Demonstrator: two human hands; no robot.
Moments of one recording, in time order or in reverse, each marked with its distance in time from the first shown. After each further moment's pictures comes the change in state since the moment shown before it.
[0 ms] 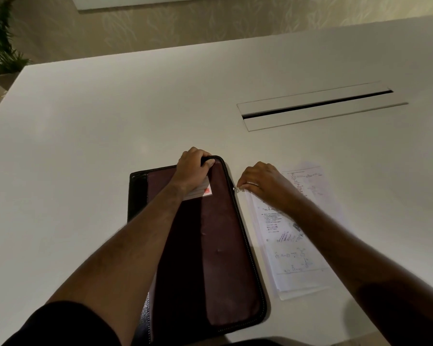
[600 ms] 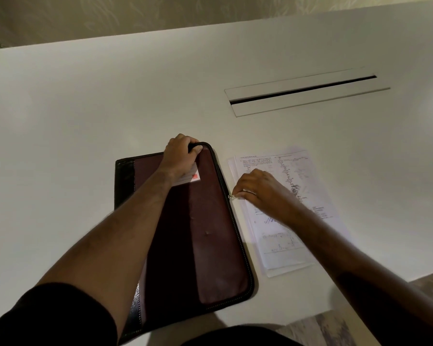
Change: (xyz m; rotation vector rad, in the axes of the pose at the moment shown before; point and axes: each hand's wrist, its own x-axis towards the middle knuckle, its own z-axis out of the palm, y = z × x) left_hand -0.002 -0.001 0.002 0.011 0.010 0.016; right_hand -0.059 -0.019 0.010 0.093 -0.032 0.039
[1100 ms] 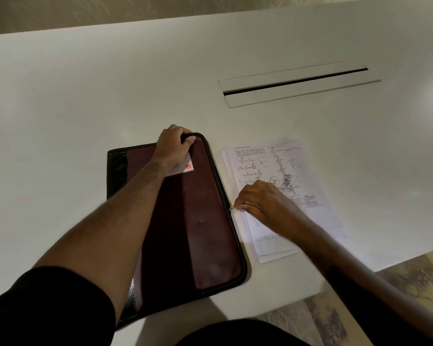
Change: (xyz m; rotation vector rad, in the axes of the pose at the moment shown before) left_hand -0.003 -0.001 0.001 -0.010 0.011 -0.001; right_hand -0.055 -0.027 -0.002 0.006 -0.047 0.031
